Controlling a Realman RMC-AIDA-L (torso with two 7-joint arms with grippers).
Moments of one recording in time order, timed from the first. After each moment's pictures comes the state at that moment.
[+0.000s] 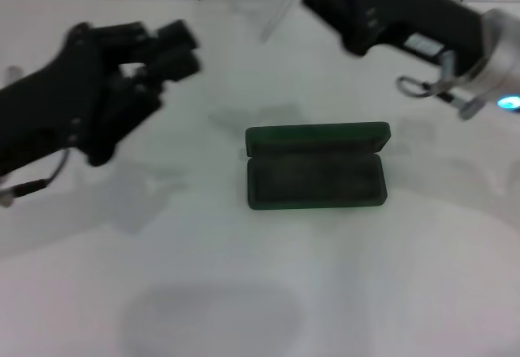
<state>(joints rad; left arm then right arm) -0.42 -2.04 1.02 0.57 1.19 1.99 -1.13 0.60 2.00 -1.69 -0.59 -0.54 -1.49 0.99</state>
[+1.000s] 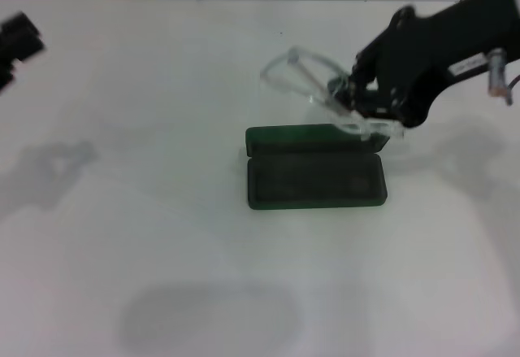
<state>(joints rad) -0.33 -1.93 0.66 0.59 1.42 1.95 -1.28 0.63 2.01 -1.28 -1.77 -2.09 -1.74 2.30</state>
